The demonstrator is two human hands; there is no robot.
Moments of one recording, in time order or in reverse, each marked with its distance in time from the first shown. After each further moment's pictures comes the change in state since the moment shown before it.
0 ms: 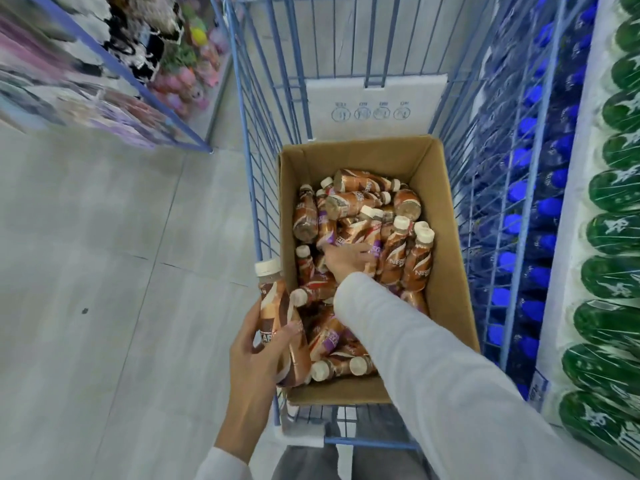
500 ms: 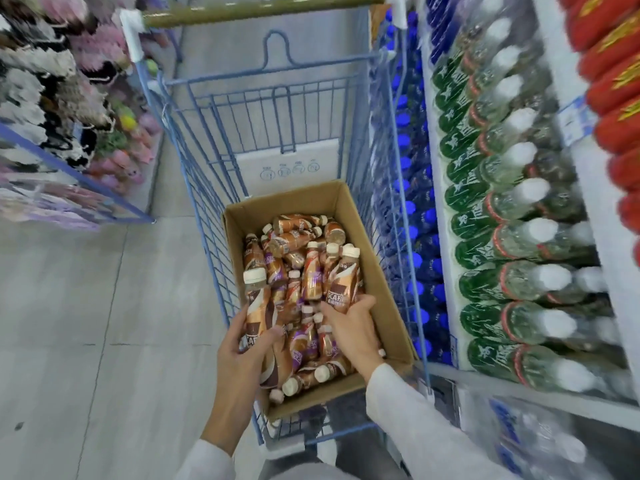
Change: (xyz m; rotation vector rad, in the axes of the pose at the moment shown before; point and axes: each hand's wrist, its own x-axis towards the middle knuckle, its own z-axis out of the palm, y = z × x) left_hand -0.028 0.066 0.020 0.034 -0.253 0.058; right_hand -0.152 0.091 -0.146 0.263 0.105 -0.305
